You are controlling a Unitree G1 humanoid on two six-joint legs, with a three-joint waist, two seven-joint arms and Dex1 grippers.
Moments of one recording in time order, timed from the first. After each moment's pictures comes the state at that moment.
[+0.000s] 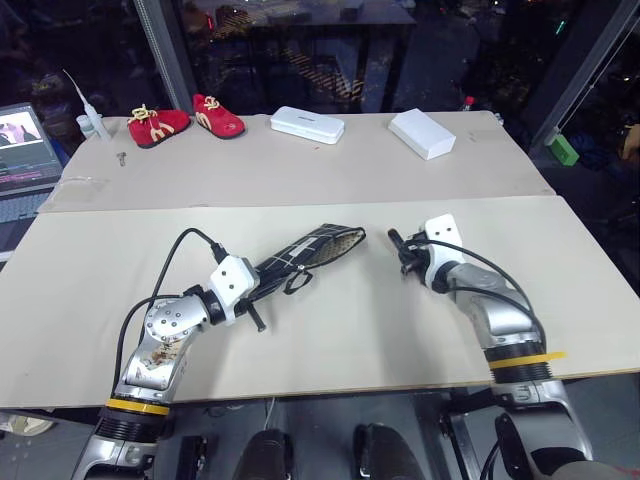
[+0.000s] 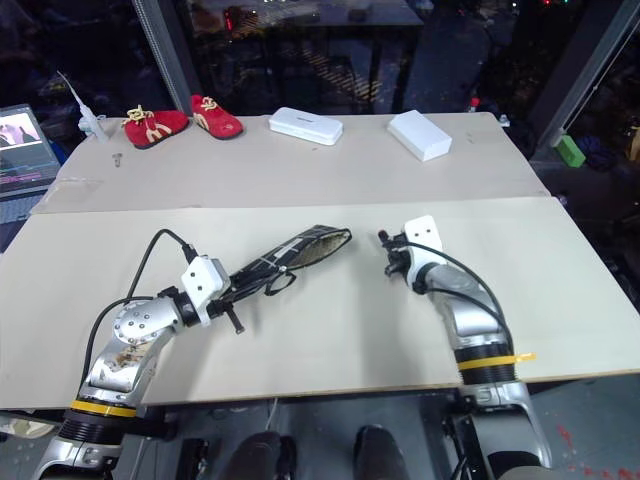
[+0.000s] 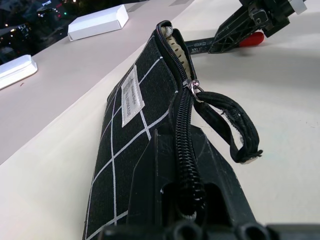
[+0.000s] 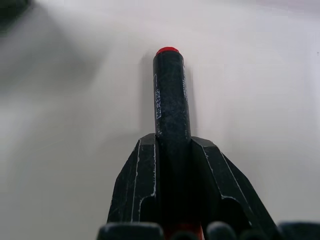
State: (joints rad) left arm -0.23 0.49 -0.05 -0.02 -0.16 -0.02 -0.81; right arm -0.55 -0.43 0.01 0.12 0.15 0.55 0.44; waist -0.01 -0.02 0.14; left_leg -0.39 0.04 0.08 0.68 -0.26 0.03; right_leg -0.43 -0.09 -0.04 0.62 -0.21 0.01
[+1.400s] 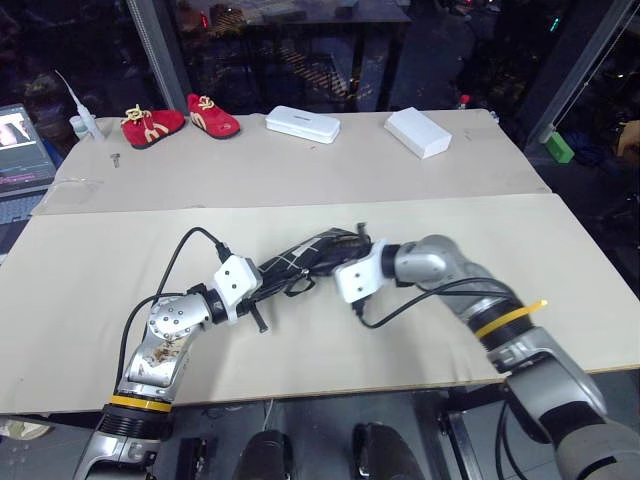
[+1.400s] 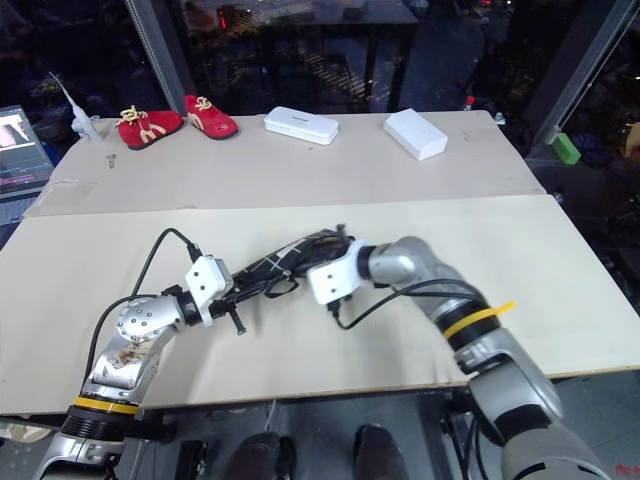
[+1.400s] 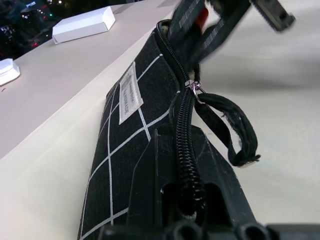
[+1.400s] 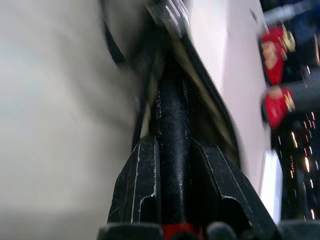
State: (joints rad) left arm -0.25 0.48 -0.06 -0.01 -0.16 -0.02 -0.85; right arm -0.81 -0.45 0.51 0.41 -0.45 -0.52 0.76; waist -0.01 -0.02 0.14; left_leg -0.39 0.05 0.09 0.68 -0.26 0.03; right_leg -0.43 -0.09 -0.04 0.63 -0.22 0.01
